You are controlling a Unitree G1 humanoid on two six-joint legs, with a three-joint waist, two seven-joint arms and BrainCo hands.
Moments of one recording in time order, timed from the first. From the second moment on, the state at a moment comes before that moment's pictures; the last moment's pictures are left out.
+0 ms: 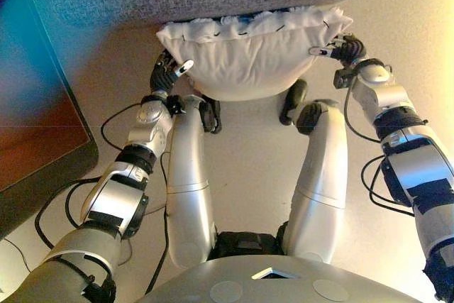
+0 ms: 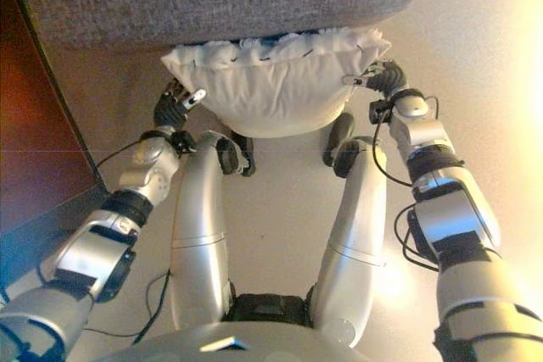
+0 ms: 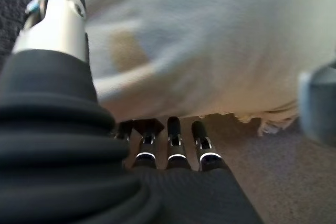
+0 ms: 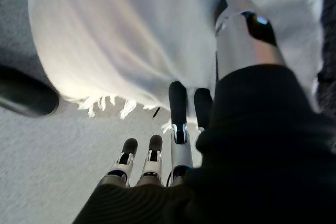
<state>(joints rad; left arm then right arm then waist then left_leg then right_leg) -0.69 0.37 -0.34 0.85 -0.74 -0.18 0.16 -0.94 -0.57 0.40 1.03 0.55 0.05 0.00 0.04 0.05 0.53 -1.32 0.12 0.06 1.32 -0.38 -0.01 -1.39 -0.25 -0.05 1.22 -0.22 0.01</state>
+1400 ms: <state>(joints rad) -0.82 0.39 -0.43 0.92 -0.76 -0.16 0.19 -1.00 -0.52 0.56 0.91 0.49 0.09 0.04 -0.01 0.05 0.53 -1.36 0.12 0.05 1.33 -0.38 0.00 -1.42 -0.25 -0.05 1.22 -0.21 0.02</state>
